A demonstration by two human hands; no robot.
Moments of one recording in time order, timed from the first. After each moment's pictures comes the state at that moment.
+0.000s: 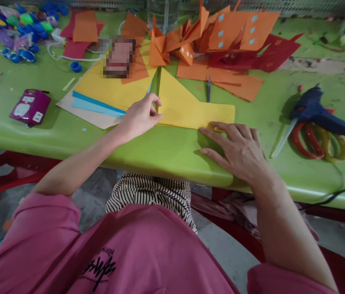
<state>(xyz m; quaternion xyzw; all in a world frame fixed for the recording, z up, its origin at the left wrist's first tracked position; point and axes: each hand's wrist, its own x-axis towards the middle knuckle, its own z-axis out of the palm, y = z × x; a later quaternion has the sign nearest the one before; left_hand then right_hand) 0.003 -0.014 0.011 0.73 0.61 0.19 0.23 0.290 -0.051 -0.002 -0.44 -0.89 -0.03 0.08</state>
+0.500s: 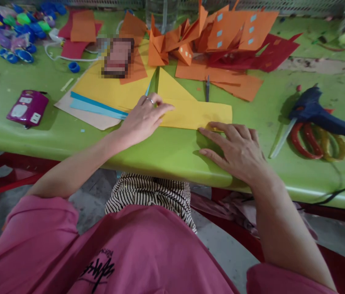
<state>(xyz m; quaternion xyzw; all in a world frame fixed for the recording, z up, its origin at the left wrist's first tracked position) 0.002 -0.015 -0.002 0.85 0.49 0.17 0.07 0.291 -0.052 -0.002 -0.44 -0.89 -0.05 0.06</state>
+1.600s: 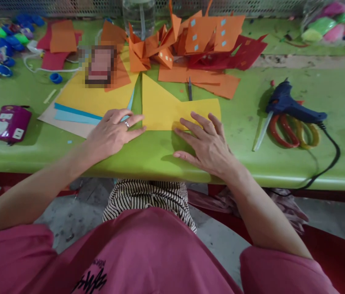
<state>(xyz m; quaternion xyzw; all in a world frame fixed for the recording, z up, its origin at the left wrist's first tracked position) -0.047 -0.042 0.009 0.92 0.38 0.05 -0.07 0.264 -0.049 -0.012 -0.40 -0.90 0.00 0.15</state>
